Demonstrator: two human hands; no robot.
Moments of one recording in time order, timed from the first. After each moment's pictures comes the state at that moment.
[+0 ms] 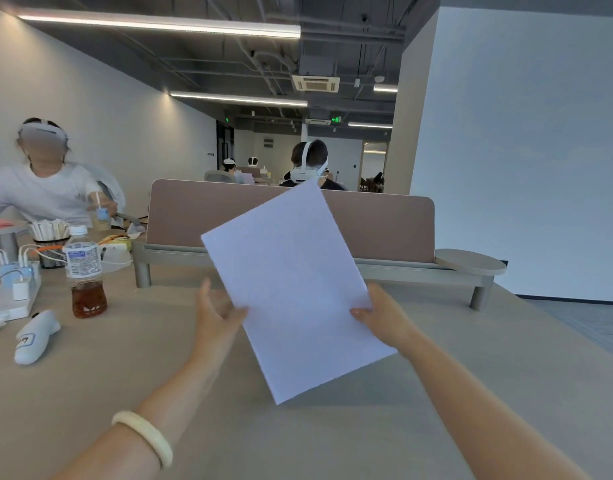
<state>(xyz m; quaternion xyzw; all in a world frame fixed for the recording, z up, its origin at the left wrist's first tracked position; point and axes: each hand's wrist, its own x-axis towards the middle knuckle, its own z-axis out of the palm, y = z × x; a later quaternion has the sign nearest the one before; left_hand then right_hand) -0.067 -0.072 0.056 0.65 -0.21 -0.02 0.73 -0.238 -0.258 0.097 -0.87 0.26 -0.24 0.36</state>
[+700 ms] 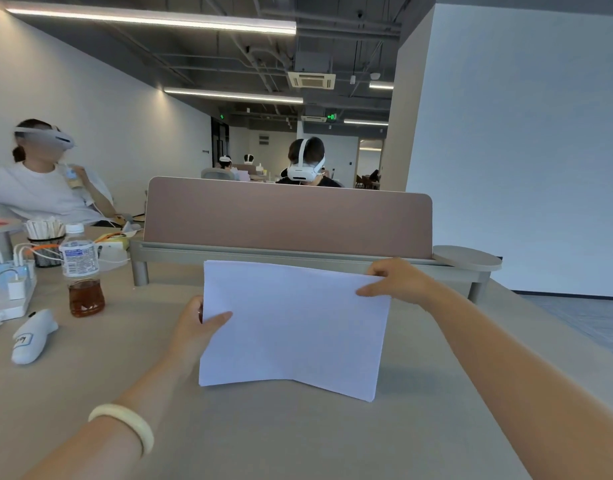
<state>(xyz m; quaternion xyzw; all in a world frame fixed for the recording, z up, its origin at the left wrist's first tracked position) -0.024 -0.047 0.033 0.69 -0.24 -0.09 0.67 -0.242 -0.288 0.148 -0.91 0.22 -0.17 0.32</state>
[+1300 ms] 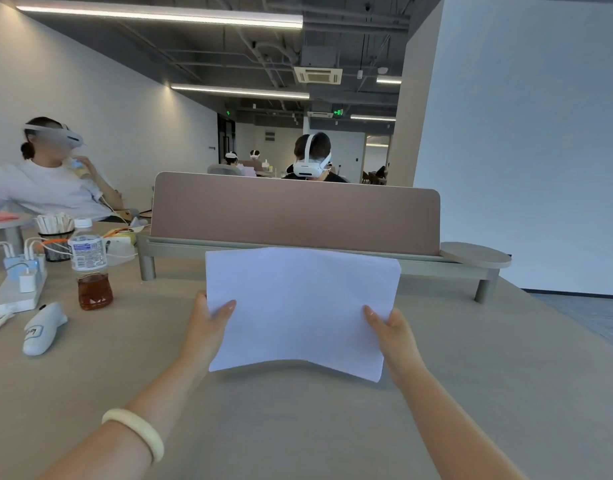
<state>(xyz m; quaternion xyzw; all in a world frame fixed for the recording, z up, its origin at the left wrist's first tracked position) -0.040 -0.056 0.030 0.65 -0.23 -0.05 0.72 -0.234 -0.265 0.029 -0.67 0.27 -0.36 0.59</state>
